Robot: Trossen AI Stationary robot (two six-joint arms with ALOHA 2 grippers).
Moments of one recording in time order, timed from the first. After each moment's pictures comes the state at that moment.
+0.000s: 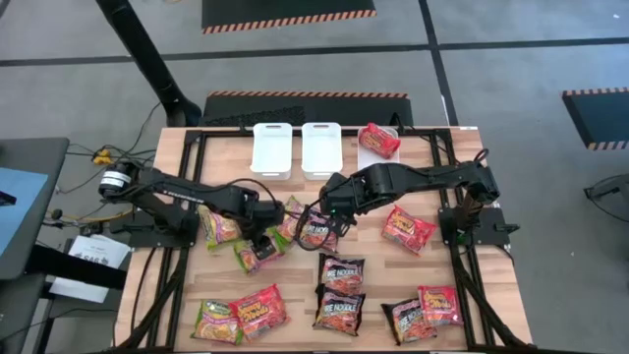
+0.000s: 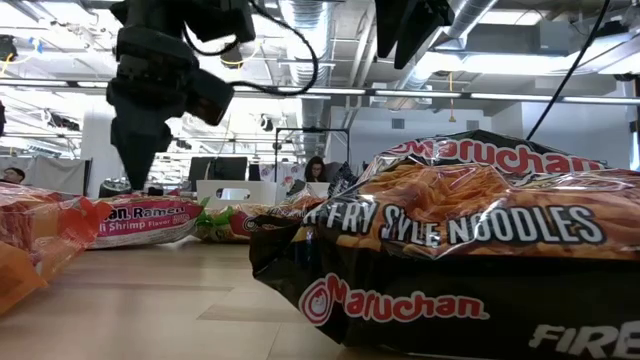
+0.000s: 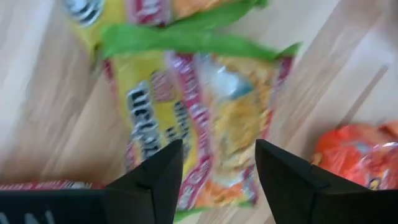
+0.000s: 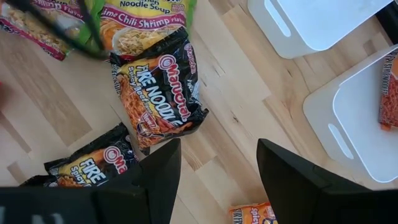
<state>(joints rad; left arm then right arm) -0.08 1.50 0.94 -0.72 0.20 -0.68 0.12 1.85 1.92 -1.40 0.29 0.71</state>
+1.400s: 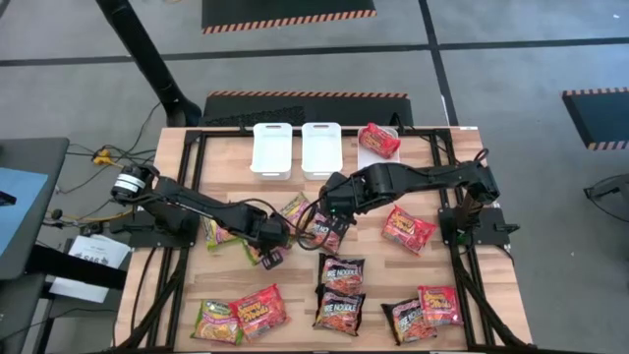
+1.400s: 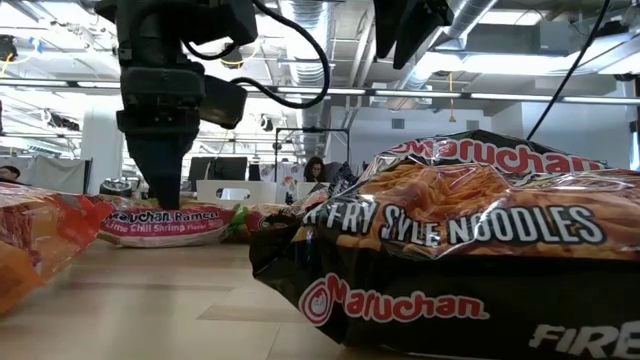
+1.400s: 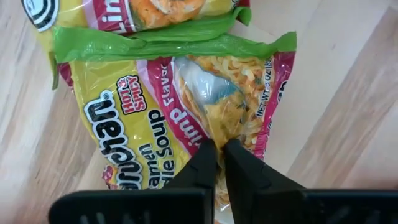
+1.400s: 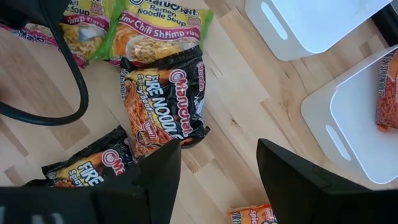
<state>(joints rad) -0.20 1.66 0.95 -0.72 -0.05 -0.72 0.12 1.85 1.92 -1.39 0.30 0.71</state>
